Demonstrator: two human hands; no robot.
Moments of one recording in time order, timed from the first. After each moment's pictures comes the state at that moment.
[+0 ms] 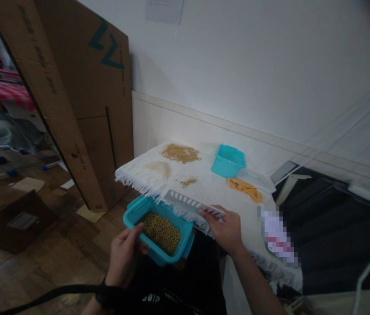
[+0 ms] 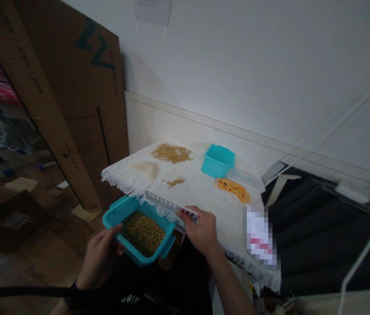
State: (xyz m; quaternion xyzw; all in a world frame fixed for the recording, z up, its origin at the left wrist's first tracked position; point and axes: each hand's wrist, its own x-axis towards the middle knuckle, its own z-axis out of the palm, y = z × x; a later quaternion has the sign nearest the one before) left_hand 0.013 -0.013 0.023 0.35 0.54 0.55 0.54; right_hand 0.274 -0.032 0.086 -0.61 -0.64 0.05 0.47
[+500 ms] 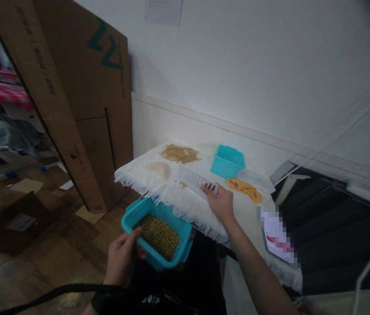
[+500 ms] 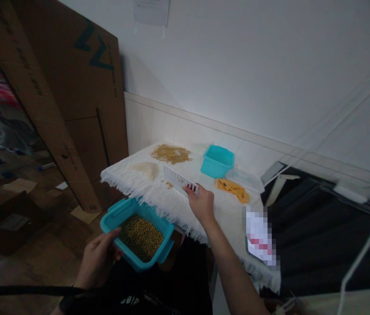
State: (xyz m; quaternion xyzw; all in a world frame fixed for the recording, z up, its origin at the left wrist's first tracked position) left_hand 0.010 -0.016 0.012 0.27 0.53 0.54 0.60; right_hand 0.299 0.040 0.085 -0.66 -0.58 0.00 0.48
